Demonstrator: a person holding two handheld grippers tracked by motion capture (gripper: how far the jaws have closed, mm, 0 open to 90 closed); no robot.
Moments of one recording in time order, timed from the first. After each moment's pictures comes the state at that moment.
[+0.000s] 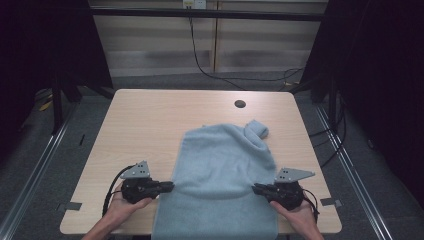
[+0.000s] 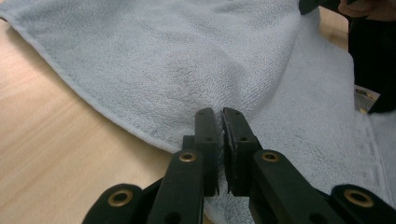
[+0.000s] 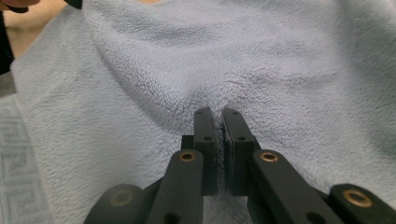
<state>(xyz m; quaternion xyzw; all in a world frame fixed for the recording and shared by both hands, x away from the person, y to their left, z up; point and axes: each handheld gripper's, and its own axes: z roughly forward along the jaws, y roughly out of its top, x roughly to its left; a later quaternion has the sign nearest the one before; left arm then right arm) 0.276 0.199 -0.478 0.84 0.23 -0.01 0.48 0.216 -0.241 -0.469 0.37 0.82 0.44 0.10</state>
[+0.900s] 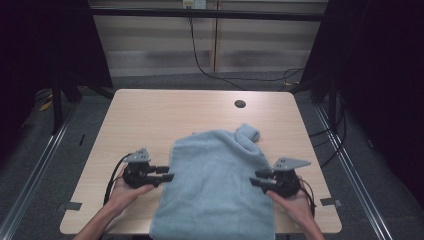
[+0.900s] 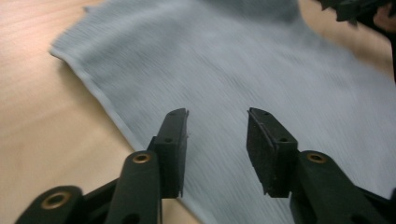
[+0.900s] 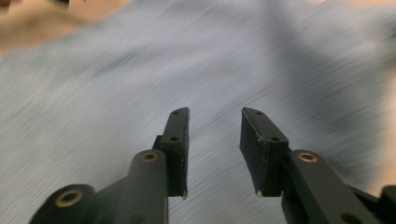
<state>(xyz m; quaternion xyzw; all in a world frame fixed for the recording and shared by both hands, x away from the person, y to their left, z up) 0.332 0.195 -0.481 0.83 0.30 -0.01 0.48 0.251 -0.245 -0.463 0.40 0.80 0.43 0.13</state>
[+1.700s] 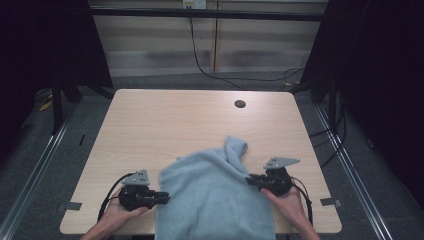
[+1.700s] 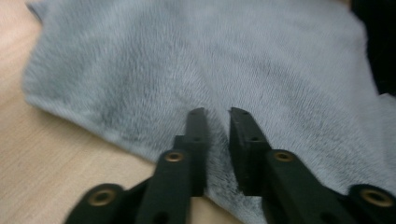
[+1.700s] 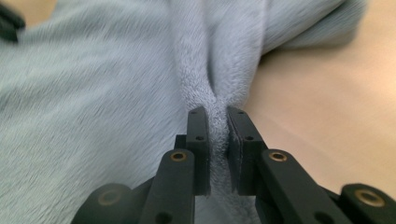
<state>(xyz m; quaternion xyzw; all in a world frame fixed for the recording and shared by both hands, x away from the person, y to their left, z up) 0.264 0.211 -0.494 0.86 0.24 -0.04 0.45 0.253 -0.227 -0.487 0.40 0.82 0.40 0.09</state>
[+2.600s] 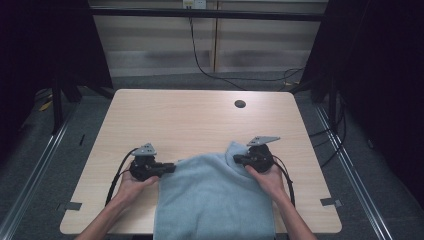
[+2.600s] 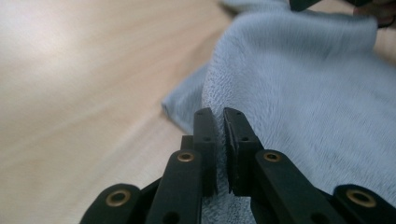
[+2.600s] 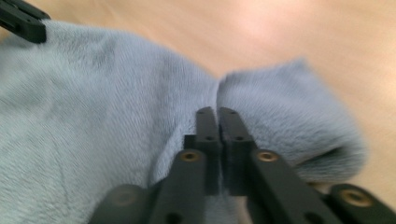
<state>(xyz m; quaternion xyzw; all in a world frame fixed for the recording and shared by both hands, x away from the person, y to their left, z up) 0.340 0.191 -0.491 0.83 0.30 0.01 0.47 0.326 -0.198 -0.476 0.41 0.80 0.41 0.11</state>
